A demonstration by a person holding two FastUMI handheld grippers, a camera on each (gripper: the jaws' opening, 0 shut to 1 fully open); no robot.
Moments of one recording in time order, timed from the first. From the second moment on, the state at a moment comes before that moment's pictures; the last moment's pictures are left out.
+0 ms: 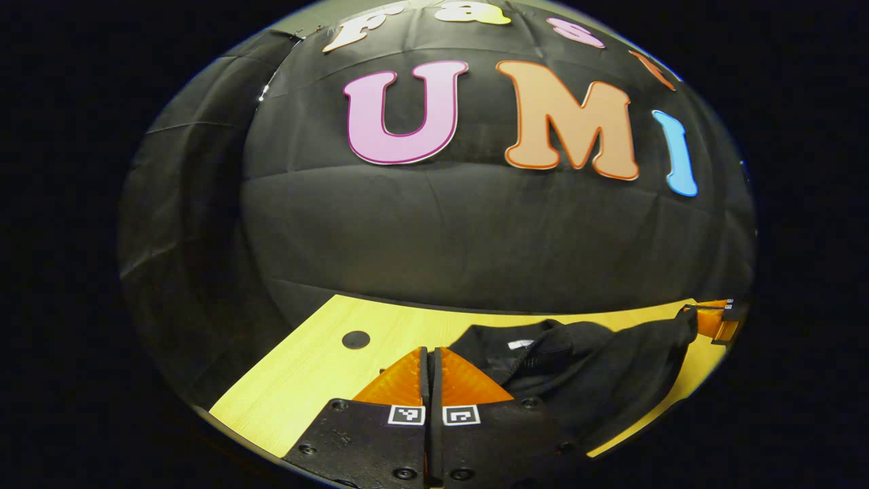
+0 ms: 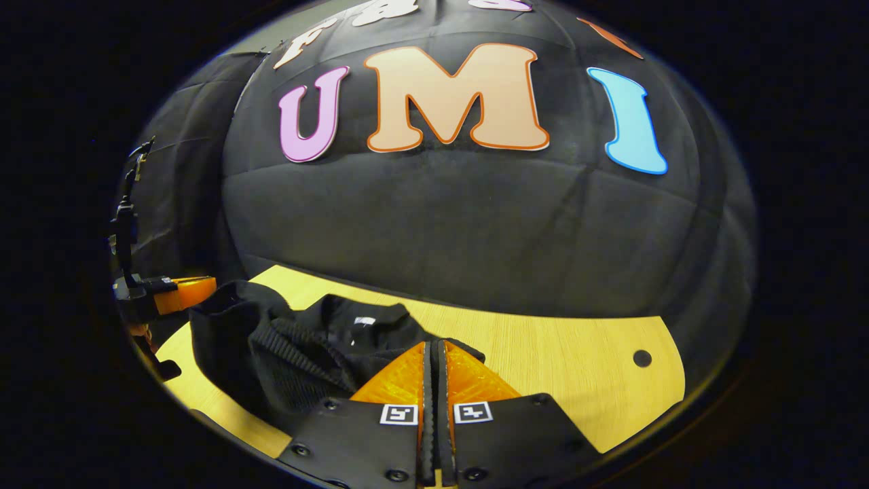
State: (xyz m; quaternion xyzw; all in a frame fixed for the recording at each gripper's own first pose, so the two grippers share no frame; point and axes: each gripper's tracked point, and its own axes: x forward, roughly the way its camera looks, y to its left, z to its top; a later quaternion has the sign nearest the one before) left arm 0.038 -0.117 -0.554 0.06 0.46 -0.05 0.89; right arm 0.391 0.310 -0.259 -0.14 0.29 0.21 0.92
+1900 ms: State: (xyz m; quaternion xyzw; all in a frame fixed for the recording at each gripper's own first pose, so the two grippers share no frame) left arm -0.123 -0.159 -0.211 -0.02 0.29 -0.08 0.95; right arm 0.067 0.148 -0.026 -0.03 0.10 0.25 0.96
